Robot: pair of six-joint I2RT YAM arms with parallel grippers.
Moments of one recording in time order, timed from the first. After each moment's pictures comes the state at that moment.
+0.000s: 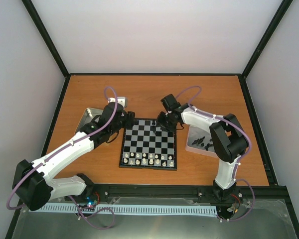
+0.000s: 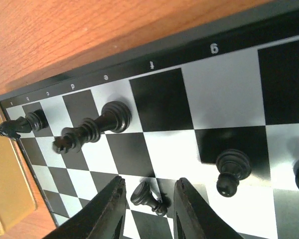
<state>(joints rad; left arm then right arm) -0.64 1.17 0.88 -0.32 -0.20 -0.47 0.58 1.86 1.22 -0.48 -0.31 1.04</state>
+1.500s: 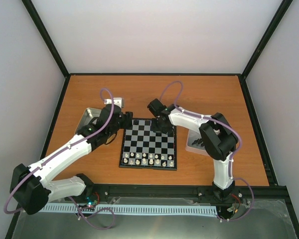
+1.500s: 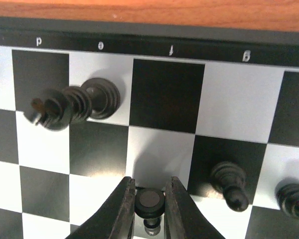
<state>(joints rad) -0.63 1.13 0.86 -0.32 -0.24 -0.49 0.72 1.97 1.39 -0.71 0.03 0.70</state>
